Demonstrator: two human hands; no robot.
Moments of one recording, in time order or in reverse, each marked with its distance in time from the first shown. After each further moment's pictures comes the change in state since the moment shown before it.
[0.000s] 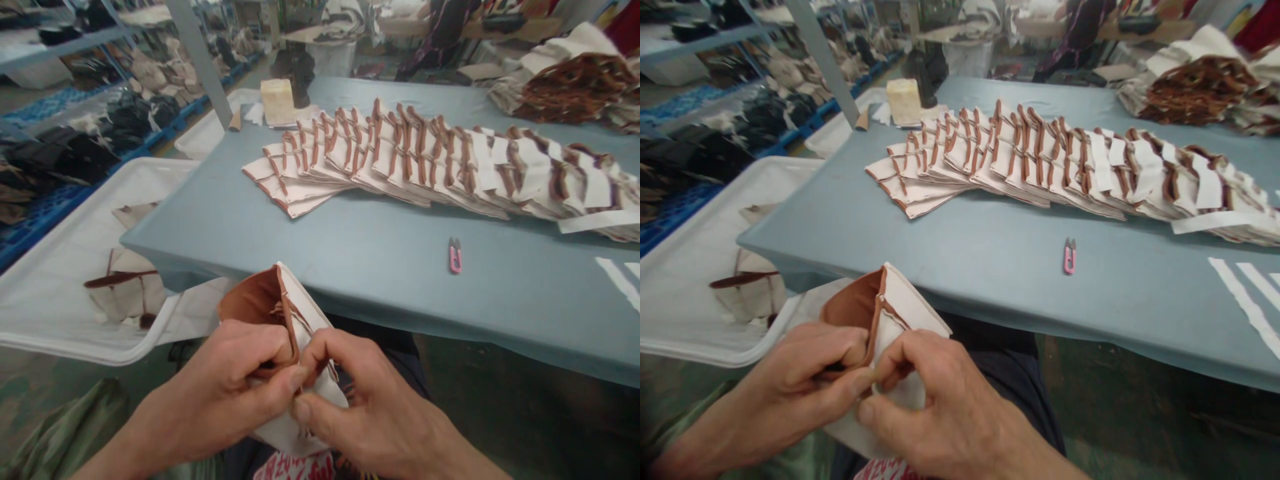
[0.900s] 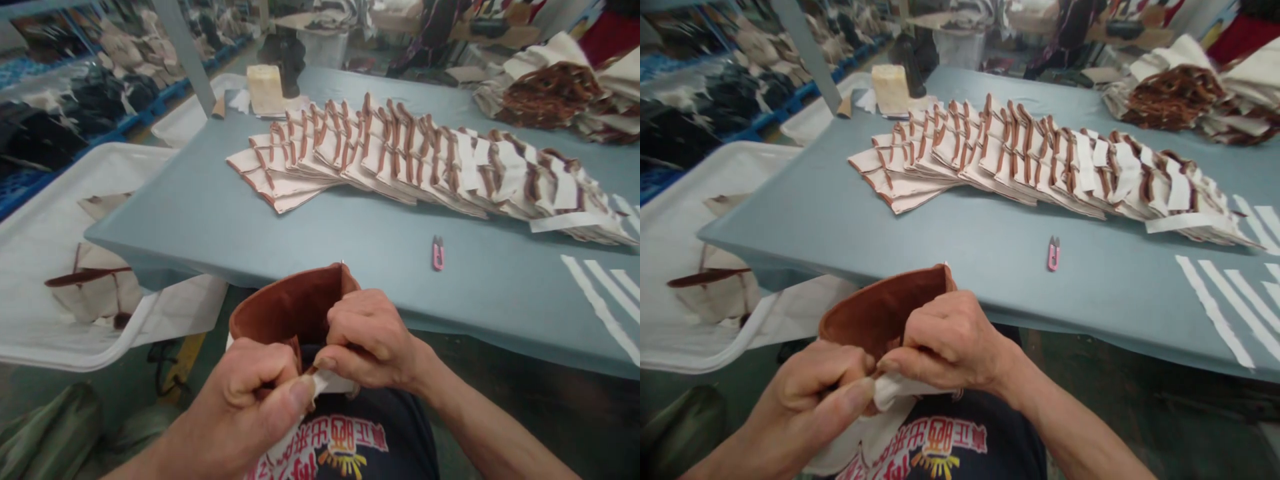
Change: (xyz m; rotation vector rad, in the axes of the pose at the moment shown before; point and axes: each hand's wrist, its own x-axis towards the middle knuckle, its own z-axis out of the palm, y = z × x) left_hand 0.002 0.008 0.041 -0.354 0.070 -0.149; right_hand 0.036 0.033 -0.043 -0.382 -0.051 -0.638
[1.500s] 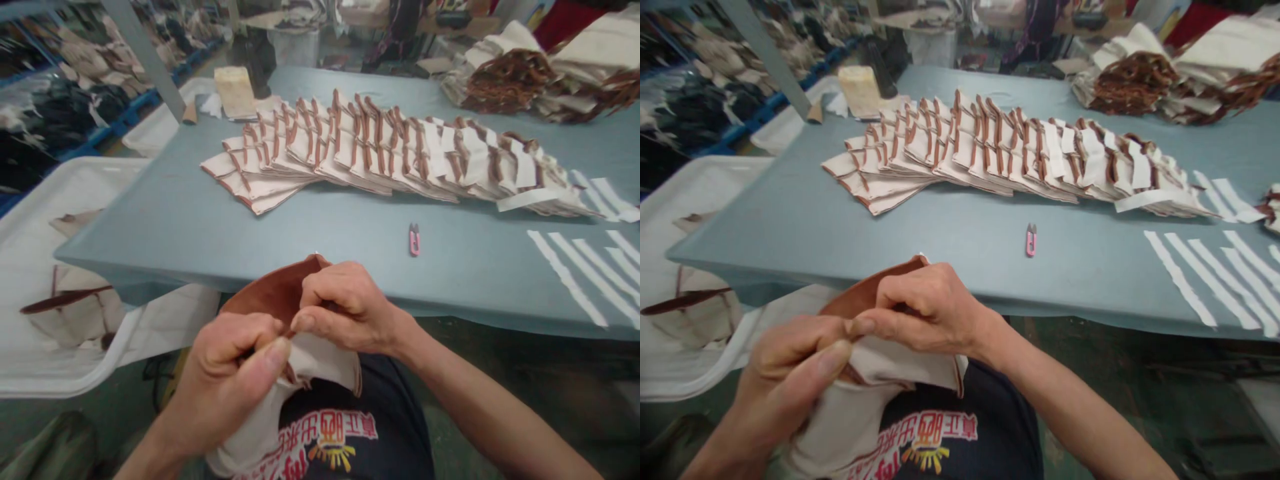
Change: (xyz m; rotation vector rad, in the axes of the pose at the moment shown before) left_hand 0.025 0.013 0.003 0.054 0.135 0.138; right_hand 0.016 -0.001 -0.023 0.162 0.004 0.150
